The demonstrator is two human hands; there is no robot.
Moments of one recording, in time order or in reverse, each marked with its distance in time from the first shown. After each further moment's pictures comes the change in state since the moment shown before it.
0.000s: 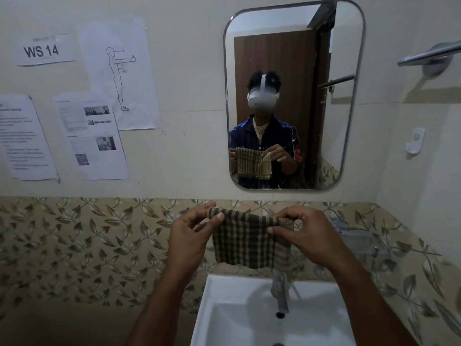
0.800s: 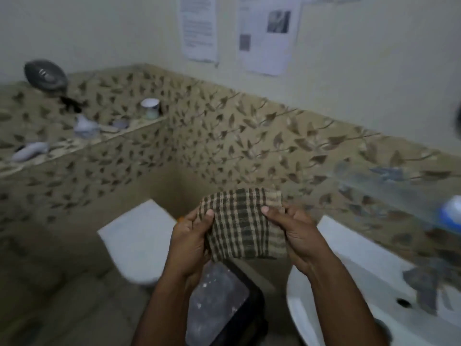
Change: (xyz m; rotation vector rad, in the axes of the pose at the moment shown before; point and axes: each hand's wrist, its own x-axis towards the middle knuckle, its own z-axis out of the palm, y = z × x) left_hand -0.141 -0.076 -0.221 -0.290 0.644 -0.473; right_hand -0.033 -0.070 0.304 1.060 -0.672 0.622
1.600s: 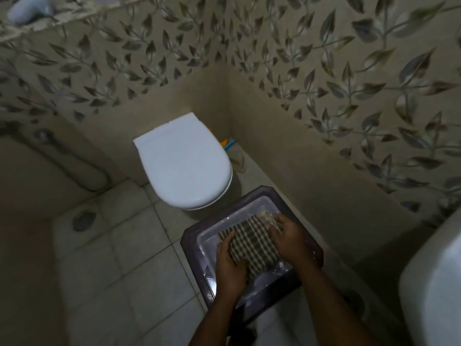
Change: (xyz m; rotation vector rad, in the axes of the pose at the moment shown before) left_hand 0.058 -0.338 -0.206 0.602 0.460 -0.075; right_hand 0.150 0.401 -0.032 -0.887 -0.116 0.207
